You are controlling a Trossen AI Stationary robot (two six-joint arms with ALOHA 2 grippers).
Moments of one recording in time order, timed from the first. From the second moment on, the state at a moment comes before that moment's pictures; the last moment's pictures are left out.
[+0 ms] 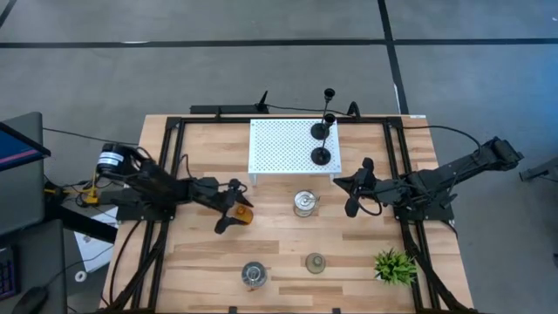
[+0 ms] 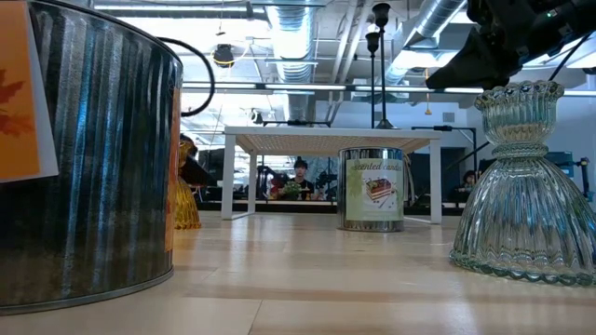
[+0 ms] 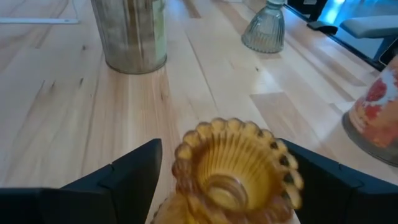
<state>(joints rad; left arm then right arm) -0.05 1.38 0.15 1.01 0.23 0.05 0.34 0.84 0.45 -0.07 0.70 0.37</state>
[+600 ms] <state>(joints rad) -0.05 1.42 0.17 1.01 0.23 0.02 0.34 0.84 0.45 -0.07 0.70 0.37</state>
